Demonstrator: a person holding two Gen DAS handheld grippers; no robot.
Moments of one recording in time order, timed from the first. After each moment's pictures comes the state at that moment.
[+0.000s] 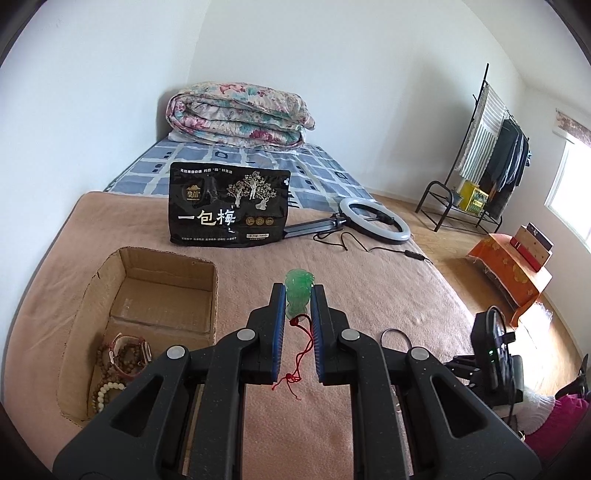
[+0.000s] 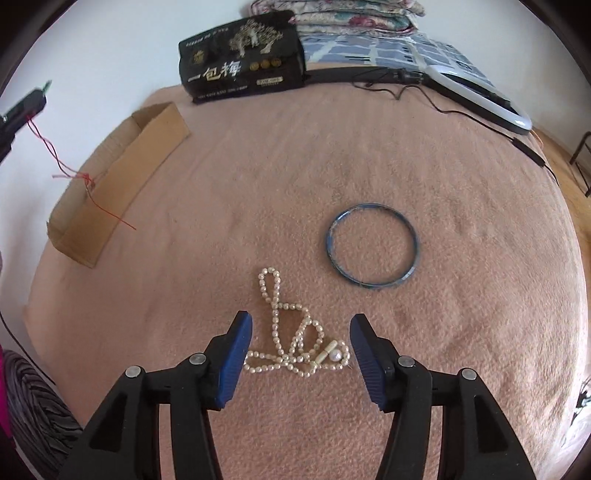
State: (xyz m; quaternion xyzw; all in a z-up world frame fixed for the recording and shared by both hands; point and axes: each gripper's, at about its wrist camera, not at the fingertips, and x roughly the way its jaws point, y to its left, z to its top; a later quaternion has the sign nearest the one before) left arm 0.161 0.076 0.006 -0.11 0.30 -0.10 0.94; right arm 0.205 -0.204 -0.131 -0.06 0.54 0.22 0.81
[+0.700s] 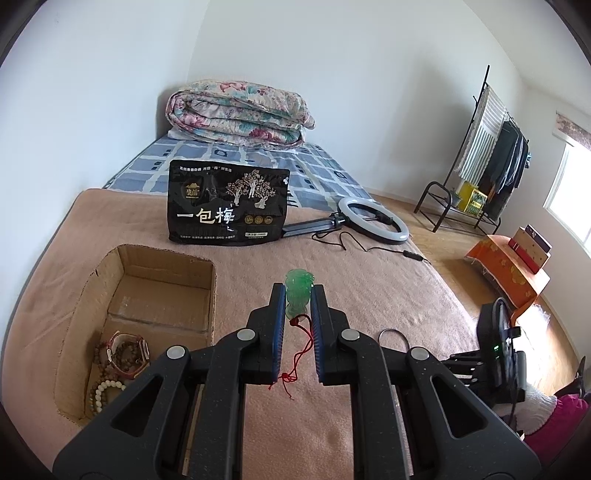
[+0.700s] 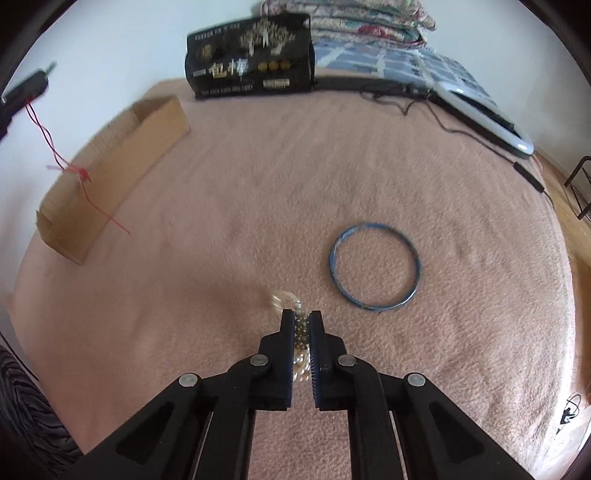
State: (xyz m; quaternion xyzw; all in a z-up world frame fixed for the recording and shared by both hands) left arm 0.163 0.078 0.003 -0.12 0.30 -0.10 0.94; right arm 0.207 -0.193 -0.120 -0.09 0.52 0.21 0.82
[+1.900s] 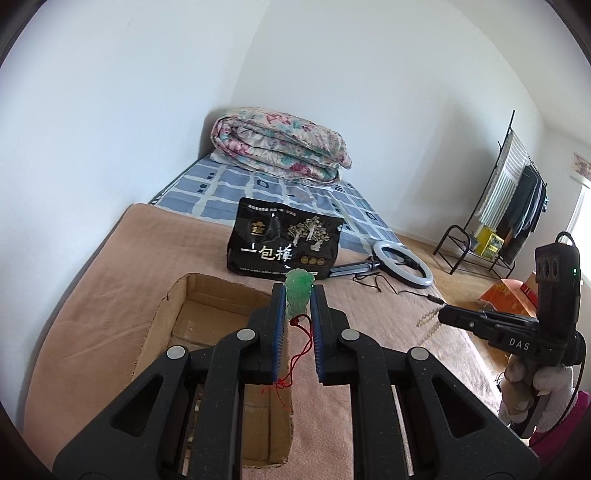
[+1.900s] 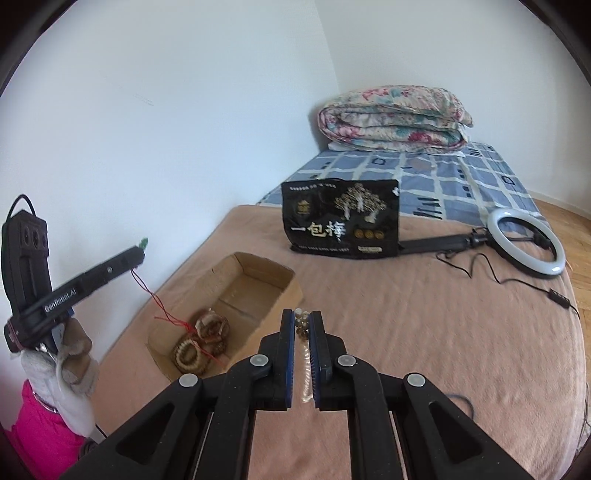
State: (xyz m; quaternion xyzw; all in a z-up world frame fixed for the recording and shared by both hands) left arm 0.145 0.175 0.030 -0.16 0.25 -0.04 0.95; right arm 0.220 -0.093 0.028 0.00 0.37 0.32 0.88
